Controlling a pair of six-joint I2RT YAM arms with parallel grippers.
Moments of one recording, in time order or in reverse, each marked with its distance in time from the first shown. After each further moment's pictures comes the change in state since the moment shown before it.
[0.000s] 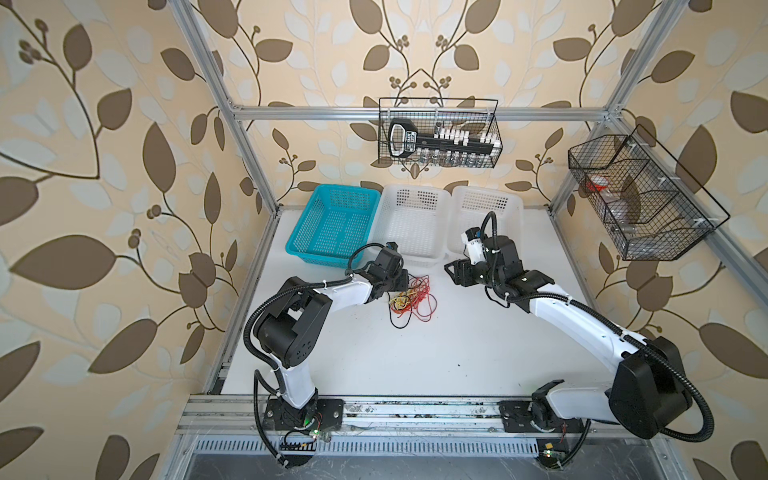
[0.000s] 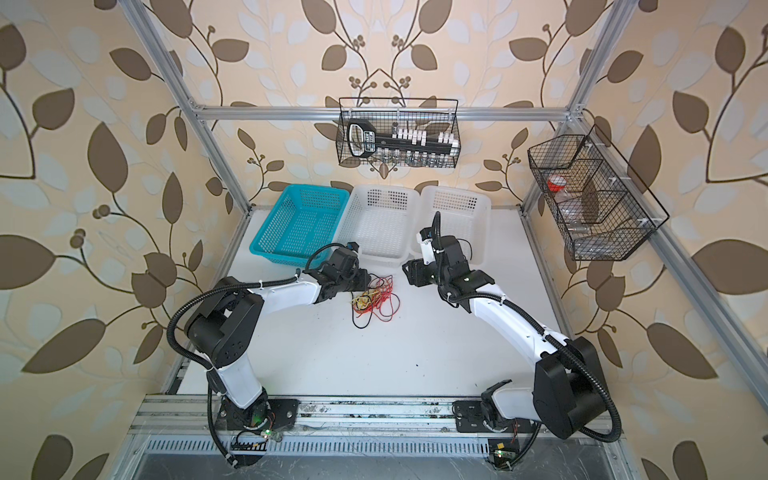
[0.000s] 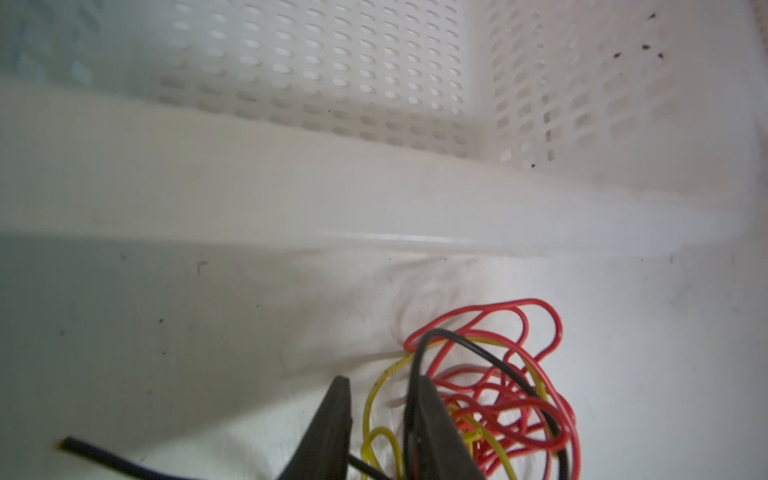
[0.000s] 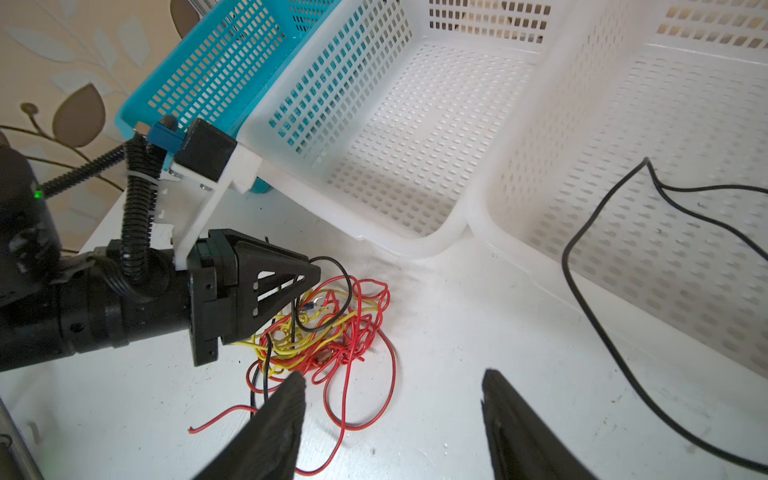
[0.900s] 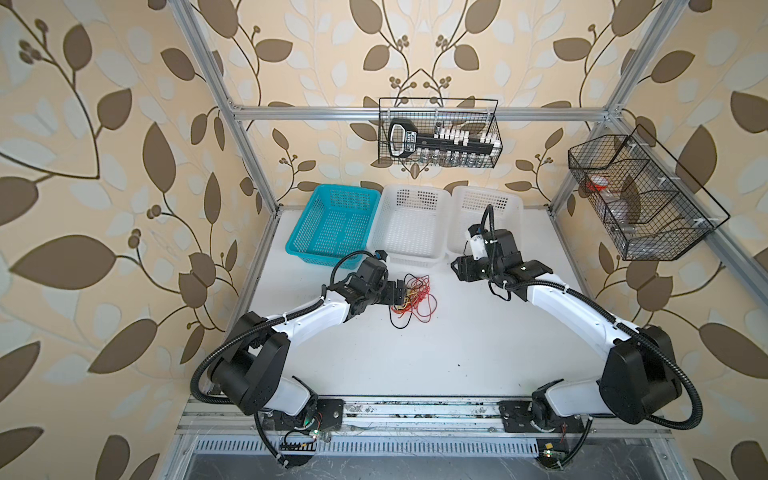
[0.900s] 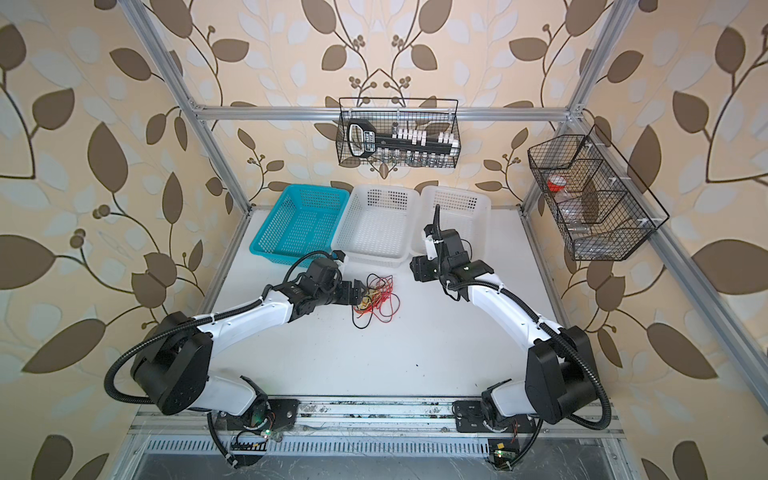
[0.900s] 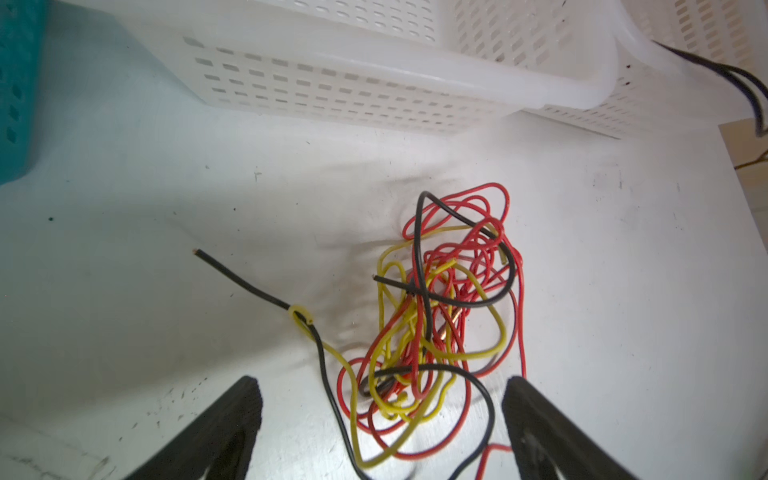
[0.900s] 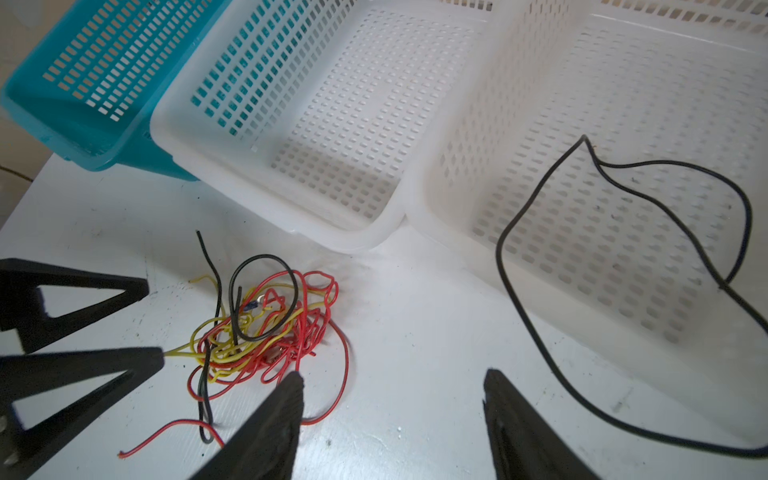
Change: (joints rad) left arm 0.000 -0.292 -0.190 -0.098 0.027 0.053; right arm -0.034 0.059 0.079 -0.121 0.054 -0.038
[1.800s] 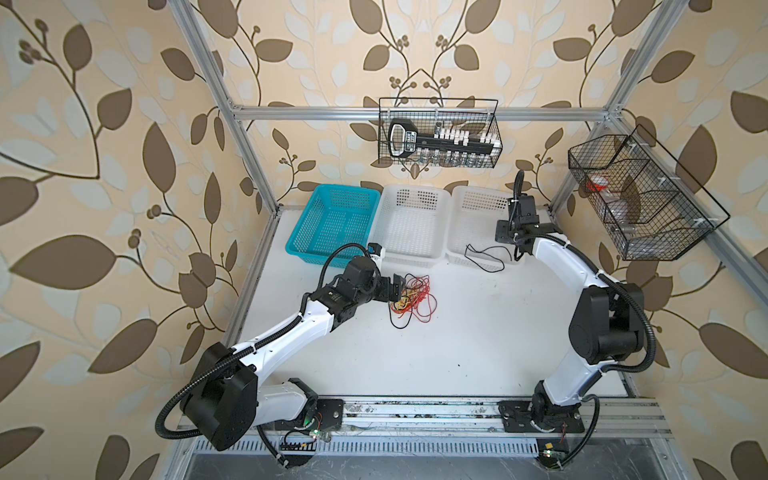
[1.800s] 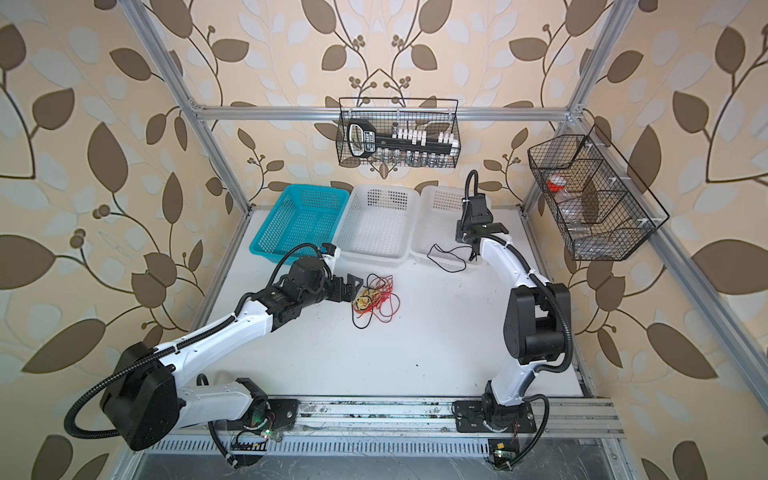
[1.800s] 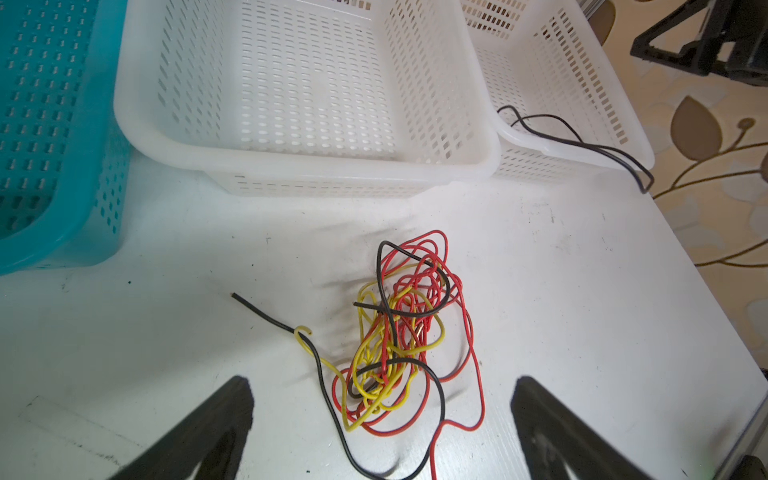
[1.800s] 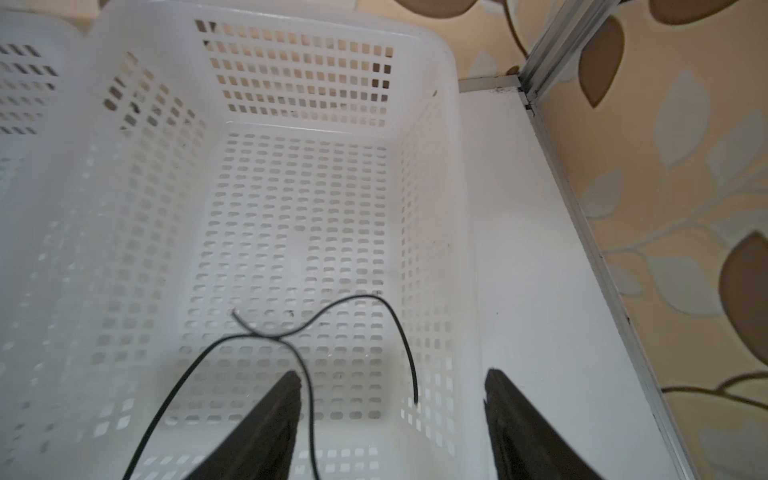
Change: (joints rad) left arm 0.000 -0.228 -0.032 -0.031 -0.020 0.072; right arm -0.287 0.307 0.378 -0.117 0.404 -0.016
